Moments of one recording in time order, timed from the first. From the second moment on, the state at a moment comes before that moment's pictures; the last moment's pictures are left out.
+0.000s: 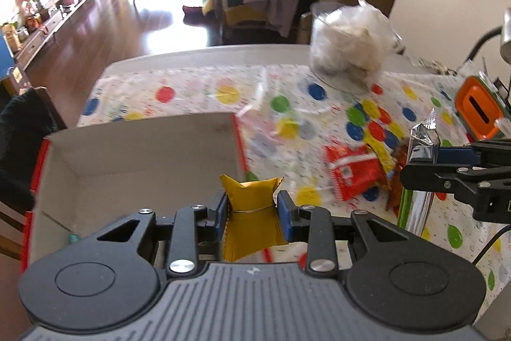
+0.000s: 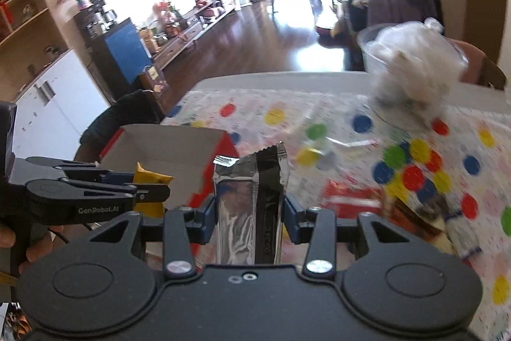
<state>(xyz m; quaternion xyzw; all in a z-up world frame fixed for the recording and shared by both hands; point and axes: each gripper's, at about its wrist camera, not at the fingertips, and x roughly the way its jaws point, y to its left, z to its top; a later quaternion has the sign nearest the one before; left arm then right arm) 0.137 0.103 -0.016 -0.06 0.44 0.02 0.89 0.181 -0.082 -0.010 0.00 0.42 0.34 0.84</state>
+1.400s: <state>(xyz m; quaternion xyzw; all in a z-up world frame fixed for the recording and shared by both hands) 0.152 0.278 -0.076 -0.06 0.54 0.09 0.84 0.212 0.153 -0.088 -0.12 0.51 0.38 0.76</state>
